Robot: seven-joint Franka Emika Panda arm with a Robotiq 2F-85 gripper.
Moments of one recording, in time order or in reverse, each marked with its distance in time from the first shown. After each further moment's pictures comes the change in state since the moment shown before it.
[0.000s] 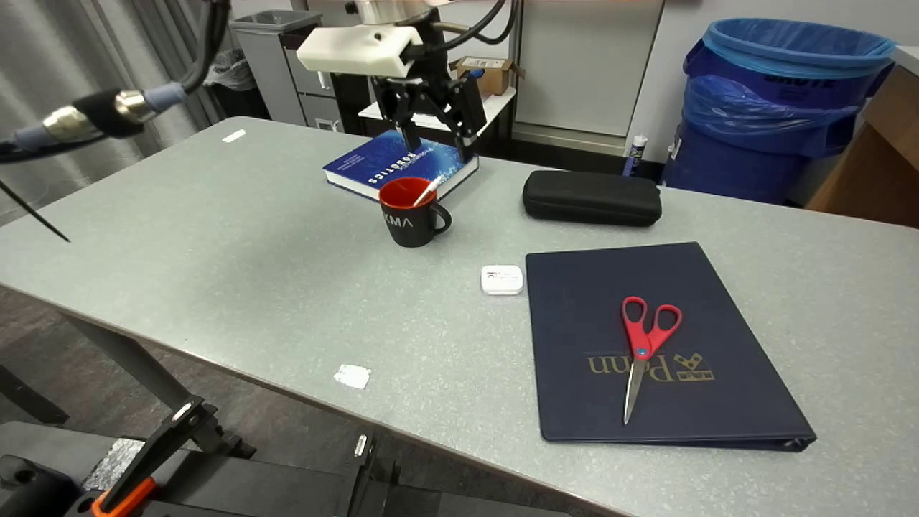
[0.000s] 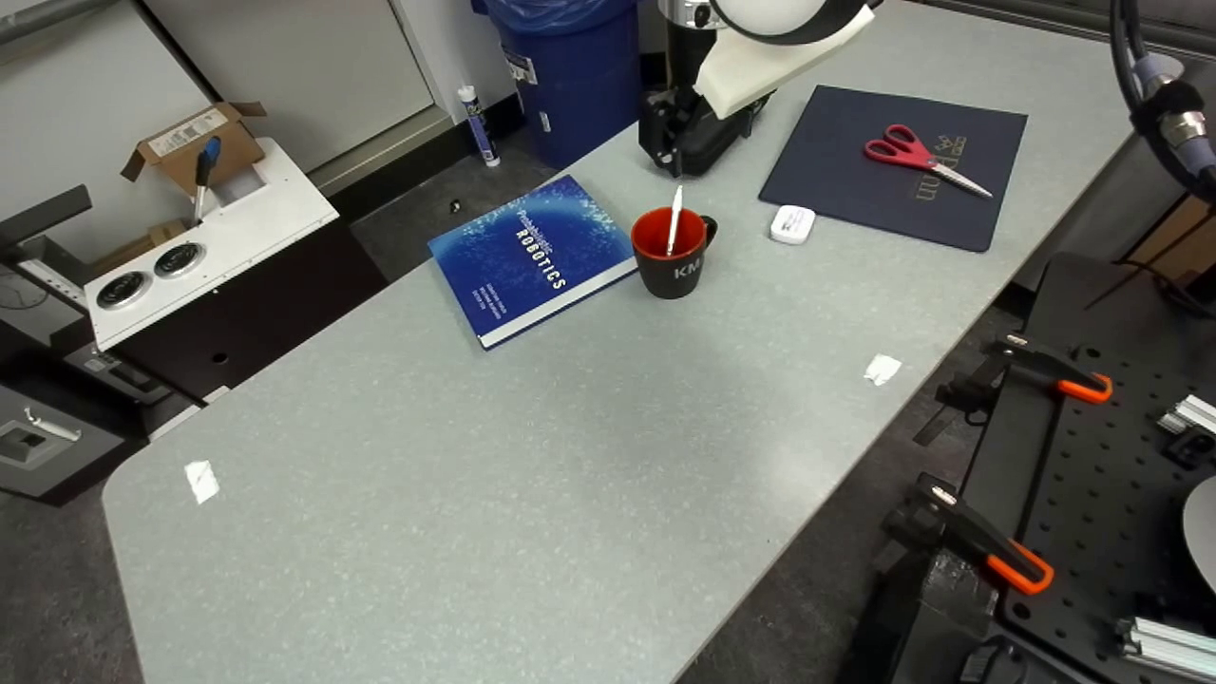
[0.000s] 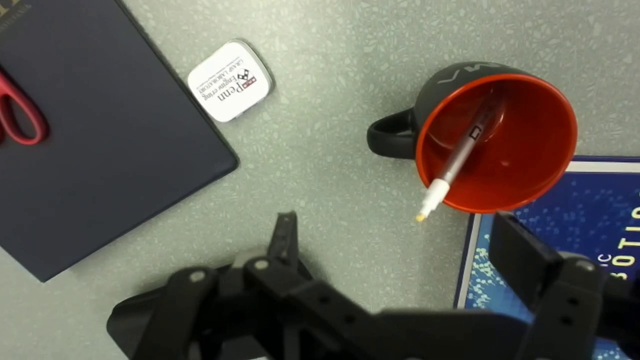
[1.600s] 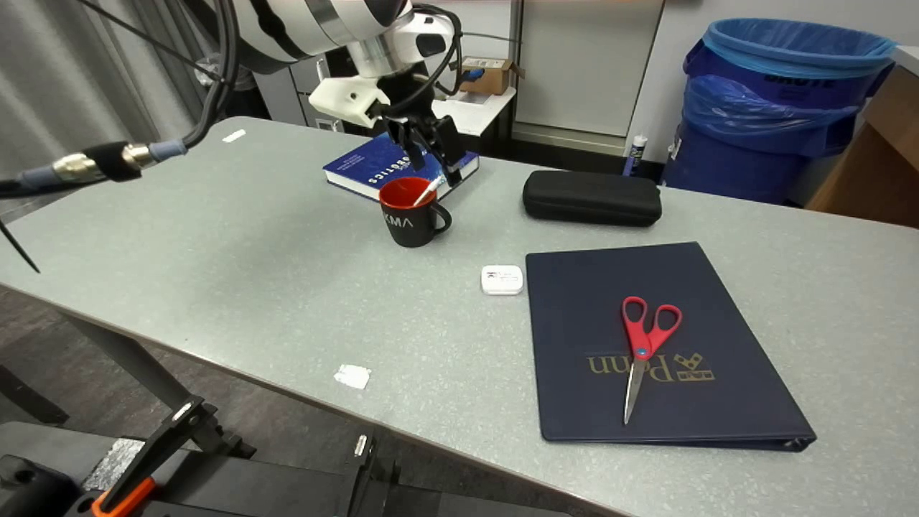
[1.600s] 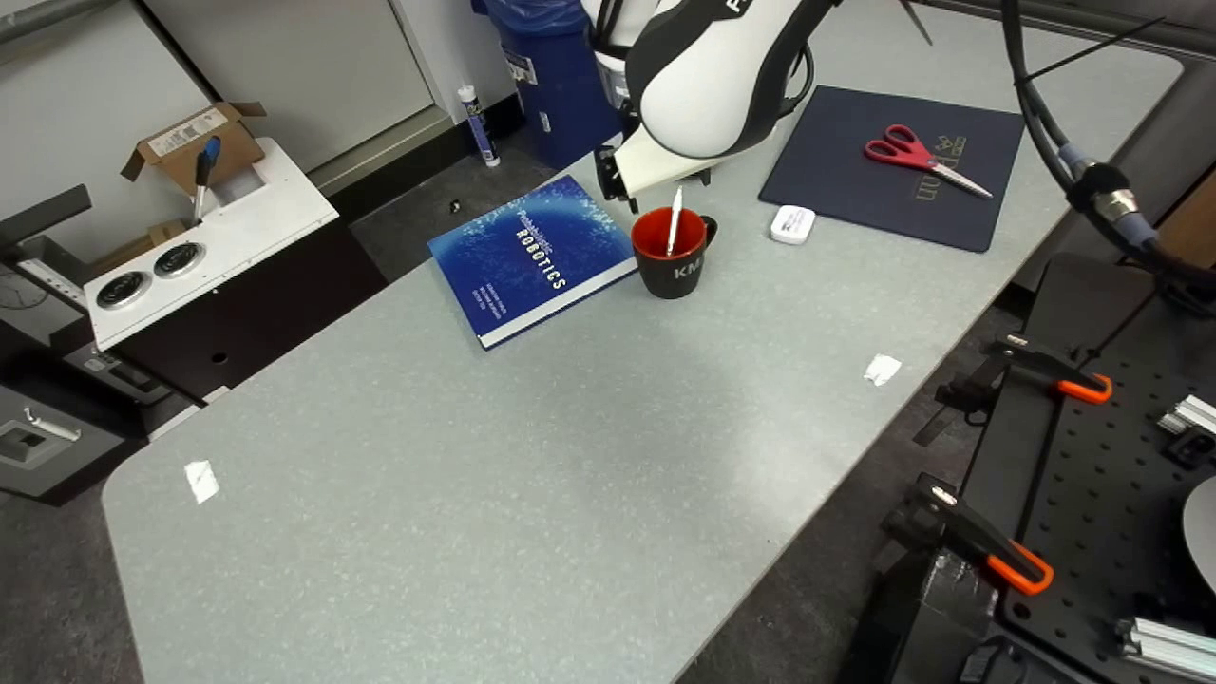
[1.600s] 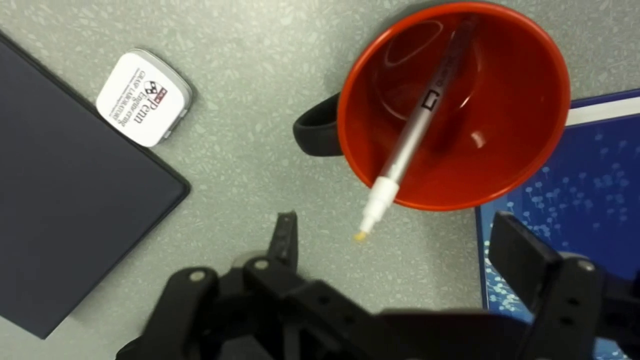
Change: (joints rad) arm 0.271 0.227 -0.211 0.142 -0.024 0.068 0.352
